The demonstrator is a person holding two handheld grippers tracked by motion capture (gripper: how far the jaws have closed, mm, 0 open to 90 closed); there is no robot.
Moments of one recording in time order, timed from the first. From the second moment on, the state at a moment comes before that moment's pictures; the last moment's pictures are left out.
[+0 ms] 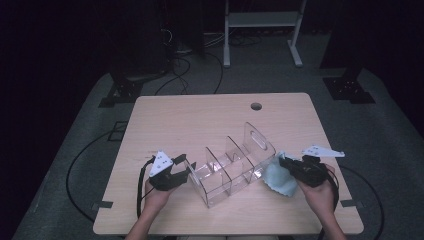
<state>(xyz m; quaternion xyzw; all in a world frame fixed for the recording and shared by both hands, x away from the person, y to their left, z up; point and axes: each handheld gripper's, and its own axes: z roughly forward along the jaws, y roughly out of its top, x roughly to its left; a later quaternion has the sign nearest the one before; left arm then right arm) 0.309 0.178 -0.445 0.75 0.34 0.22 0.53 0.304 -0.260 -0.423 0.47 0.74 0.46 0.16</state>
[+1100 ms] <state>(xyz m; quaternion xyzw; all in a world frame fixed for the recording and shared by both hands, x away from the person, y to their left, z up) 0.309 0.180 -0.446 0.74 0.34 0.22 0.53 0.316 -0.230 -0.451 0.45 0.74 0.47 0.15</state>
